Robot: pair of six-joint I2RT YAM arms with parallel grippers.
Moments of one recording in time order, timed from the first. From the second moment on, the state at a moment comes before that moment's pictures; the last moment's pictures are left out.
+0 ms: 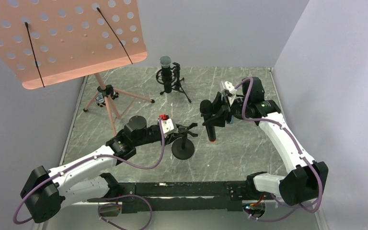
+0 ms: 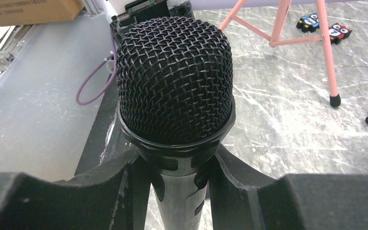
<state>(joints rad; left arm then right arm) -0.82 1.00 0.59 0.26 0.39 0.23 0.25 1.22 1.10 -0.55 -1.40 -0.55</state>
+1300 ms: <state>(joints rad) -0.78 0.96 0.49 0.40 0.42 -0.02 0.50 1.34 1.15 -0.40 -1.29 -0.49</state>
